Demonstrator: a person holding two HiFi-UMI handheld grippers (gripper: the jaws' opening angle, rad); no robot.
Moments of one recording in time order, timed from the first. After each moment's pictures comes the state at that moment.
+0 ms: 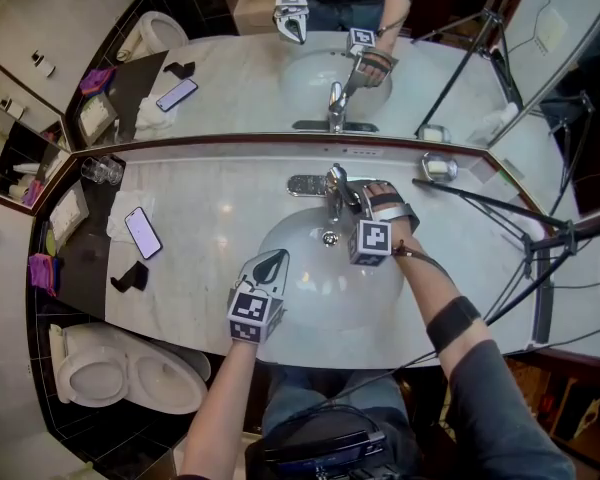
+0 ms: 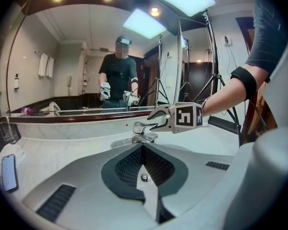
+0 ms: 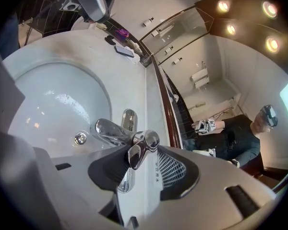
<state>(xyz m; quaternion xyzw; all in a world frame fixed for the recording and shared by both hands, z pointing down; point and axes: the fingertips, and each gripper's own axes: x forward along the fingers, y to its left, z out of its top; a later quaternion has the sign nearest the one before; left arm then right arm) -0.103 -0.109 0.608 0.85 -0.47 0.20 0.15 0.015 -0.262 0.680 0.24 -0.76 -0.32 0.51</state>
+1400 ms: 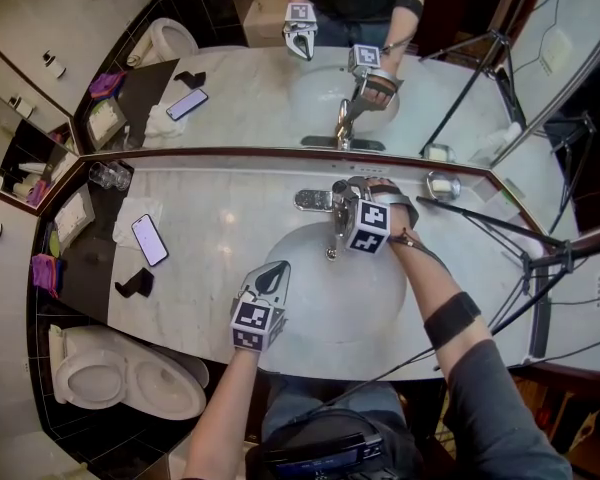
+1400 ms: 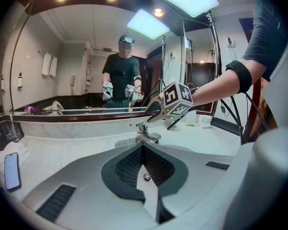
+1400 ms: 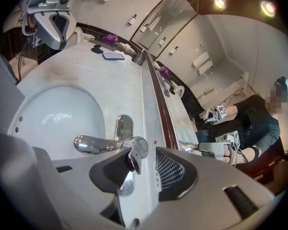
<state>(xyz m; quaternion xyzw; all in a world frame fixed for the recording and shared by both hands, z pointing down) -0.118 -0.111 0.608 0.84 -0.48 0.20 0.16 -0.003 -0.298 0.658 0.21 -0.79 -0.21 0.54</state>
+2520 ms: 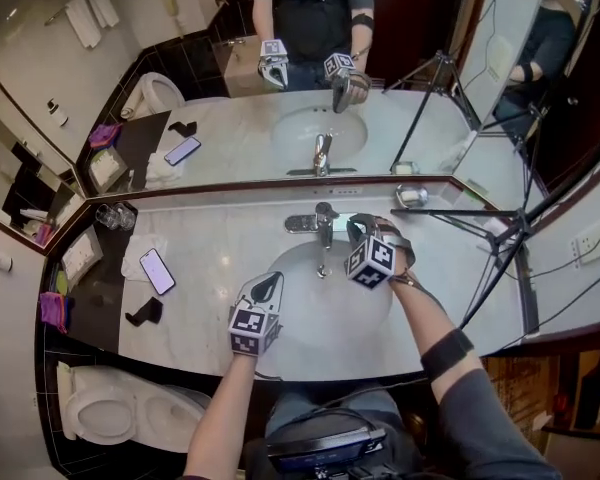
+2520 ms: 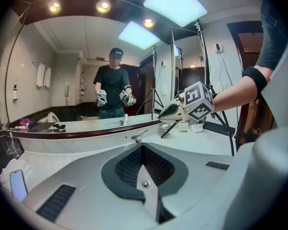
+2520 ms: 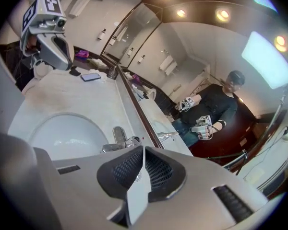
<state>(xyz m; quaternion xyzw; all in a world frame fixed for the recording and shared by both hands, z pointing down) -0.116 -0.086 0.544 0.86 -0.45 0.18 0.12 0.041 -0.217 0.565 0.37 -0.80 -0.14 0.45</state>
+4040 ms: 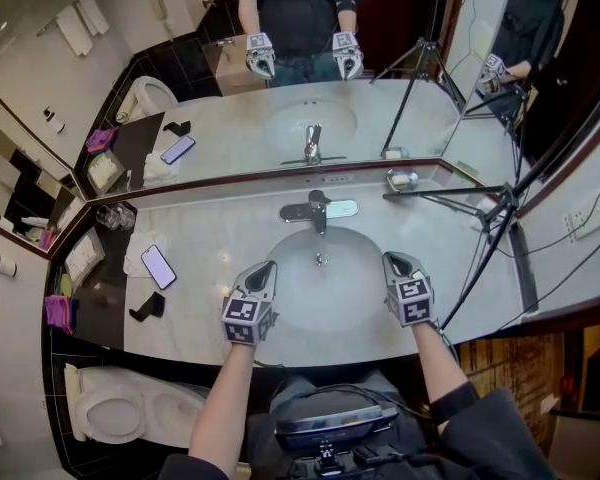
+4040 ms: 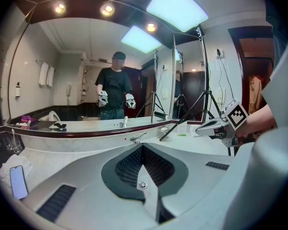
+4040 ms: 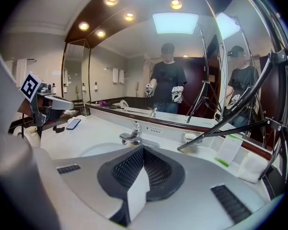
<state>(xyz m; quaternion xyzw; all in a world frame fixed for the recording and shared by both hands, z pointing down) -0.124 -0.076 0.534 0.86 -0.47 0.16 0.13 0.153 -0.080 0.585 0.54 -0.80 0.14 0.22</state>
